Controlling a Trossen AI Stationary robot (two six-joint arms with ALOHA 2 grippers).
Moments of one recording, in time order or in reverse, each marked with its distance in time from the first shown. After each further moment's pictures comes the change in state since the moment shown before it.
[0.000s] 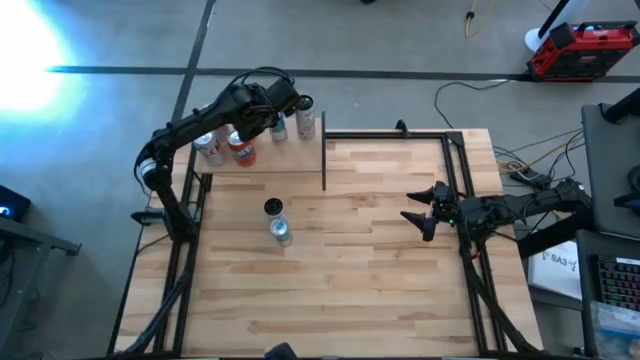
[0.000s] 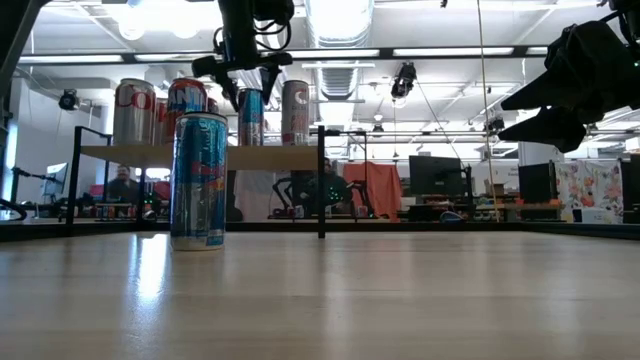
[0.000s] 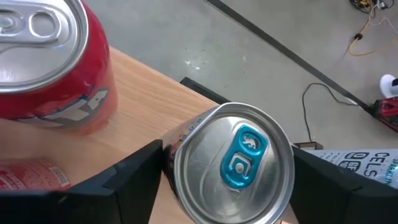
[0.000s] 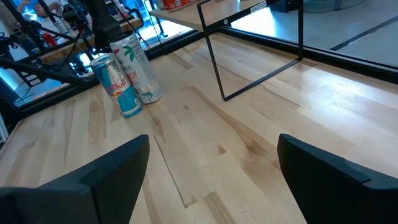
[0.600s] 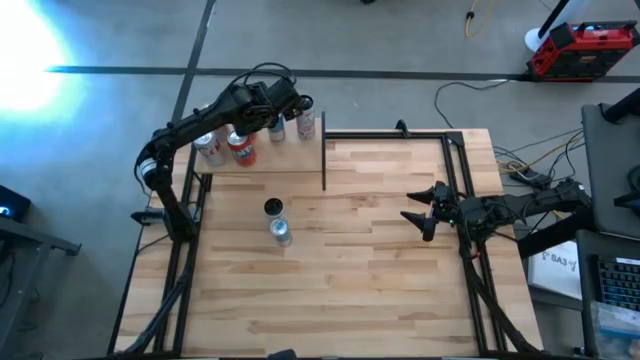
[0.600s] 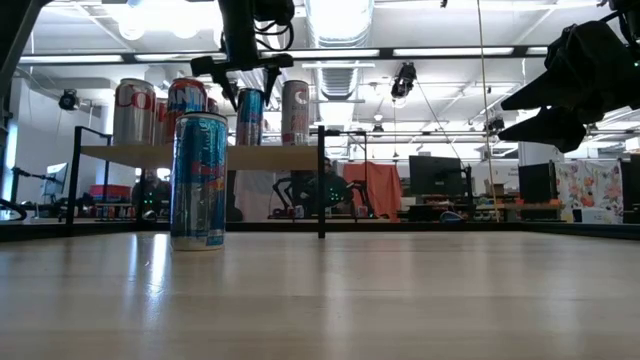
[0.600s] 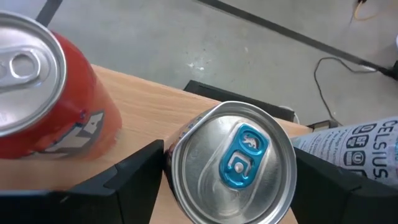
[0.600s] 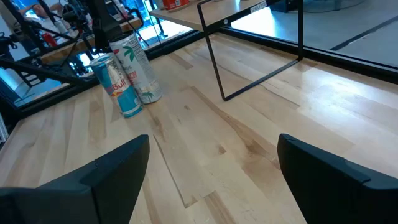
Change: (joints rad) left arm 0.000 0.002 0.000 0.001 -0.002 0.213; right arm 0.000 0.000 0.000 0.000 0.000 0.000
